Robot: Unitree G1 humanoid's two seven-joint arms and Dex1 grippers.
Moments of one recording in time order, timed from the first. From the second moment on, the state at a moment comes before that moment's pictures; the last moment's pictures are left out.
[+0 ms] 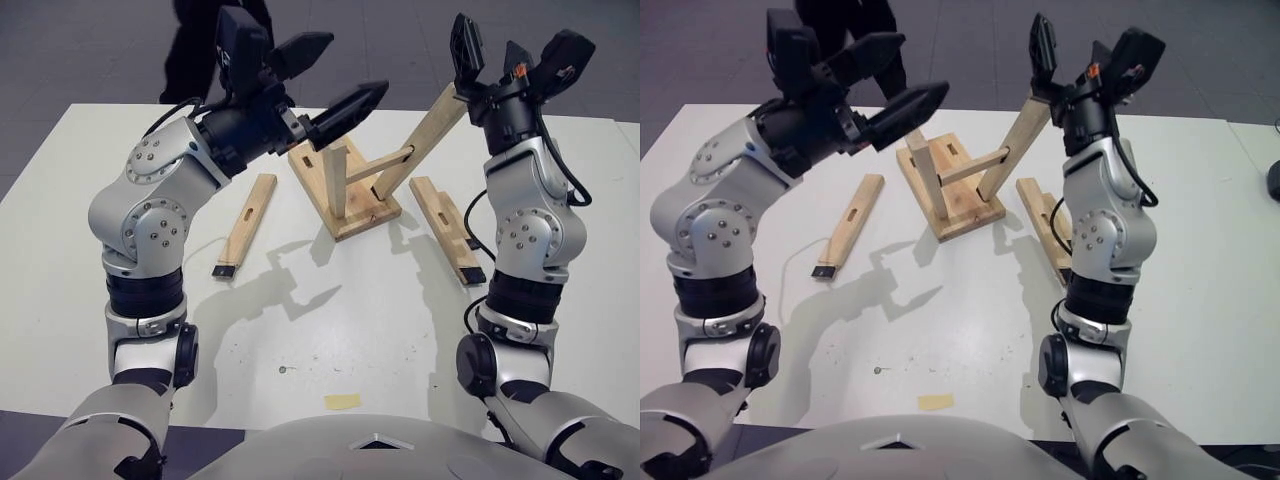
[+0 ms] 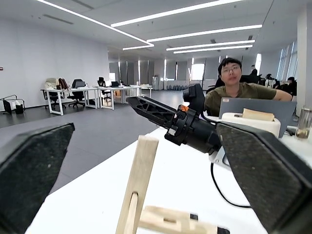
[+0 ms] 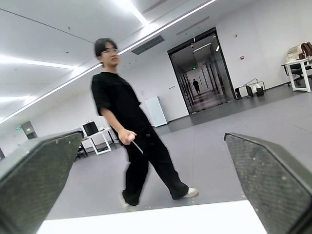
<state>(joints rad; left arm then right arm) -0.67 0.32 0.10 -0.29 -0.79 0.69 -0.53 -0.66 -0.14 -0.28 -0.12 0.58 0.45 0.01</state>
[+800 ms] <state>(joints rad) -0.71 0.26 0.13 -0.19 -0.74 0.67 -0.35 -0.81 -0.15 -0.26 0.24 0.55 0.41 0.14</state>
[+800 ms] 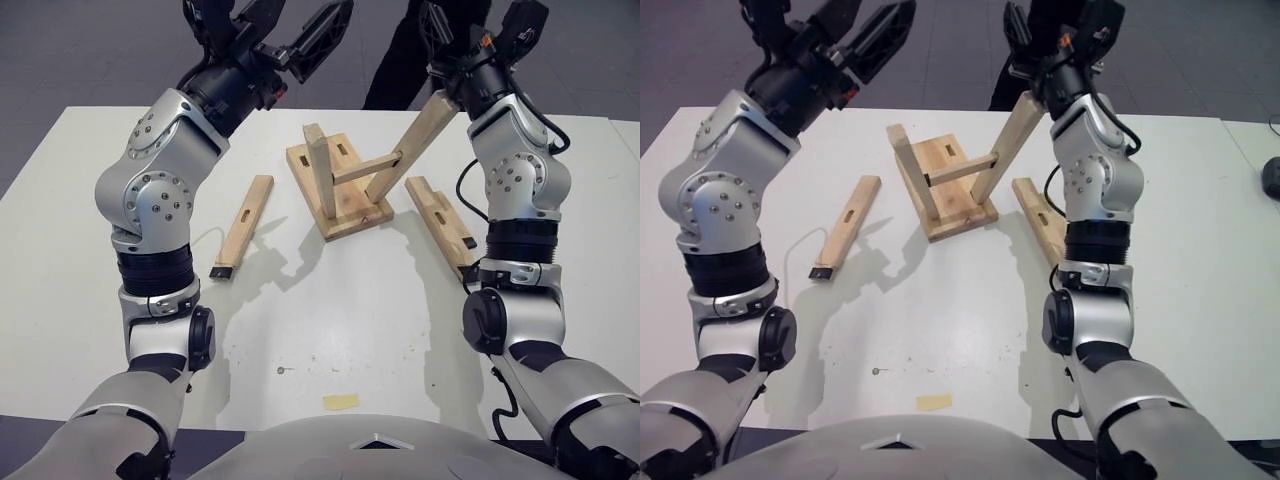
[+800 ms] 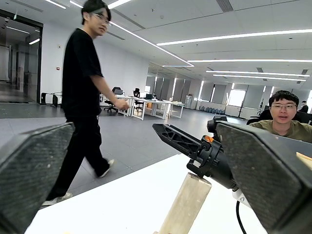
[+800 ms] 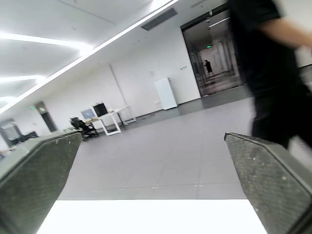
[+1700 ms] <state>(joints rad) -0.52 0.32 -0.10 -0.21 -0.34 0.65 -0.24 -0.40 -0.30 -0.45 -0.40 0.86 0.57 0.12</state>
